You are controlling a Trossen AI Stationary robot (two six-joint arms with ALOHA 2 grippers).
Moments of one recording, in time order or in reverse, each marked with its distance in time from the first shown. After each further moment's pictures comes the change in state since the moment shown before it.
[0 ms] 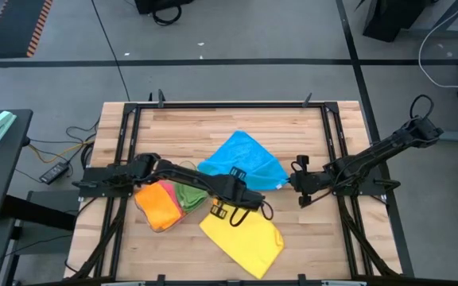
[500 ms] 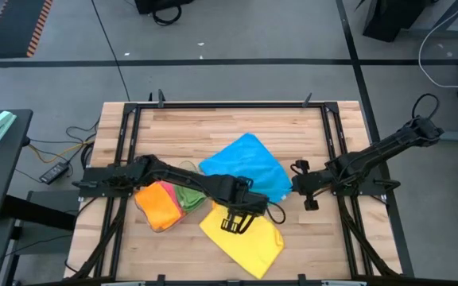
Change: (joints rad) left arm -0.036 -0.002 0.178 0.074 0.241 -0.165; right arm 0.000 -0.038 0.097 -0.144 -0.251 0.071
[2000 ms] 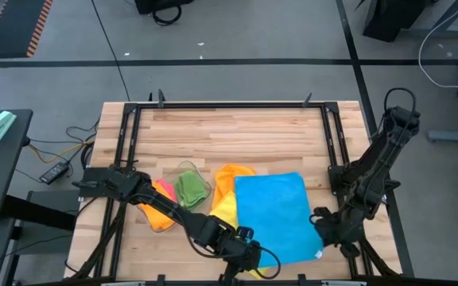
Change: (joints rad) left arm -0.245 0.000 0.000 0.362 0.172 -0.332; right arm 0.638 0.193 0.239 0.011 -0.215 0.605
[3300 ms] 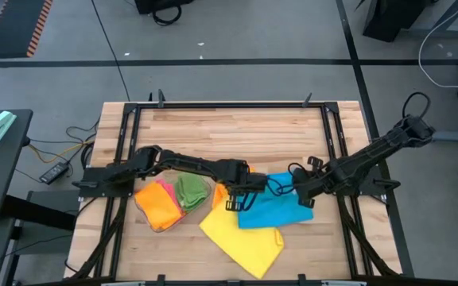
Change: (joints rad) left arm 0.395 0.003 -0.188 -0.277 -0.233 0.276; right arm -0.582 0.022 -0.034 -0.435 0.343 -0.105
